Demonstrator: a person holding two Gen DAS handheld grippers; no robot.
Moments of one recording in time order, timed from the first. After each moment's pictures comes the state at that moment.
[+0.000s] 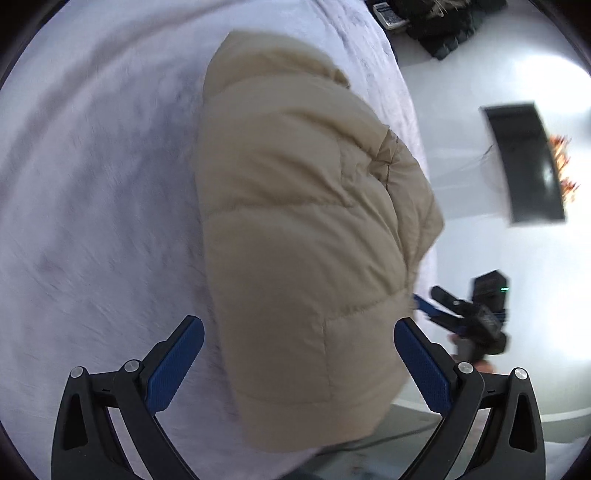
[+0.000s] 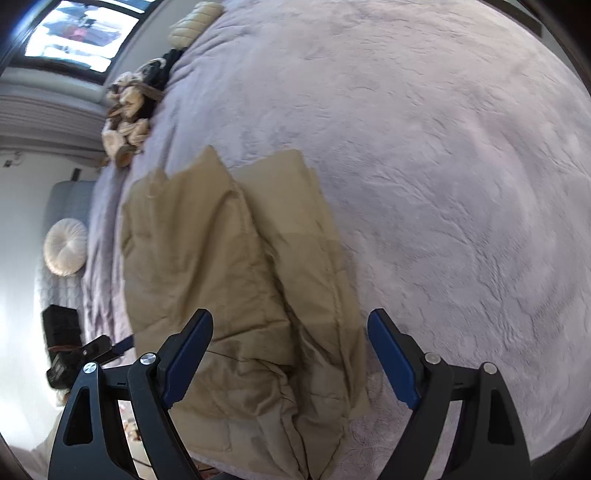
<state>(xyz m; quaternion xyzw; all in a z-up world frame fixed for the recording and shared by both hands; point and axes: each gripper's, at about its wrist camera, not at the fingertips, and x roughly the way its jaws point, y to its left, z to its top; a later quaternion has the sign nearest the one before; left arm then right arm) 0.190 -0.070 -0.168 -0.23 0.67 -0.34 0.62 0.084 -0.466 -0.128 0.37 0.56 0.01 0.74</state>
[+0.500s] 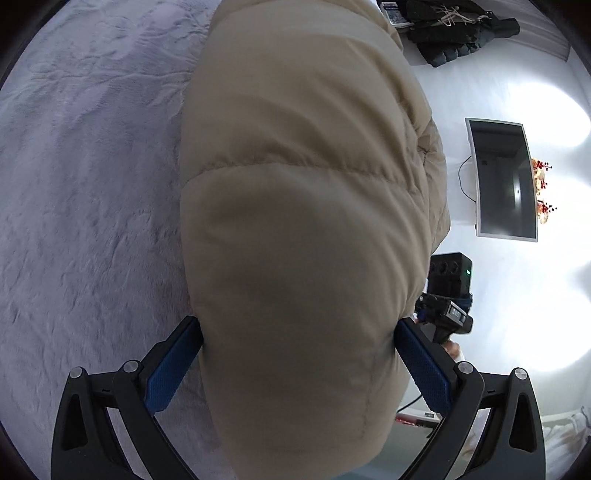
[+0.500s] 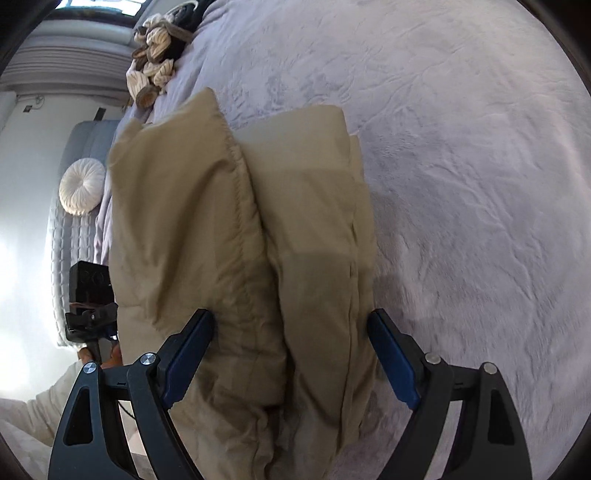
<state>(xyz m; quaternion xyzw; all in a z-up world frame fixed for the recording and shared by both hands) 0.189 -0.092 -0.233 -0.29 0.68 -0.37 0.56 0.132 -0.458 -0.184 0.34 0.62 0.12 0.70</state>
